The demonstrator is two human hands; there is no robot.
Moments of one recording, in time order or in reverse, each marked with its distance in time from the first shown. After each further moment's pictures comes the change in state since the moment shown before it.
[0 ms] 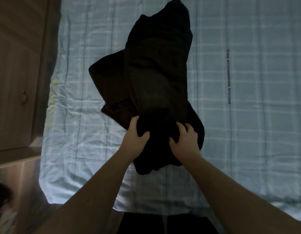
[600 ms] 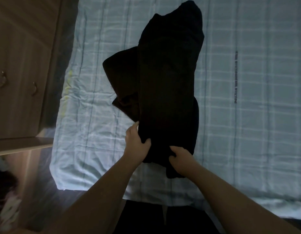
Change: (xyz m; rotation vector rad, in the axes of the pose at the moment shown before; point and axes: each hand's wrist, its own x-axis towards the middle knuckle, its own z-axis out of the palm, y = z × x) left_hand -0.035 -0.042 -0.008 0.137 0.140 0.009; right_hand -0.058 -0.006 0.016 0.077 -0.418 -0.066
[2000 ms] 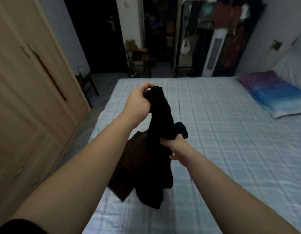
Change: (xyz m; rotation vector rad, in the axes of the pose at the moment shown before) left_hand -0.136 0.457 -0.187 -0.481 0.060 0.789; right_hand -0.212 -0.191 -0.256 0.687 0.307 -0.264
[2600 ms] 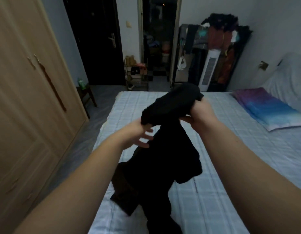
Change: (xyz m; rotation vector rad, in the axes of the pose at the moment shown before) left_hand -0.025 -0.026 -0.087 0.029 -0.294 -0.518; right_hand -0.019 -0.144 0.029 0.337 0.263 -0.442
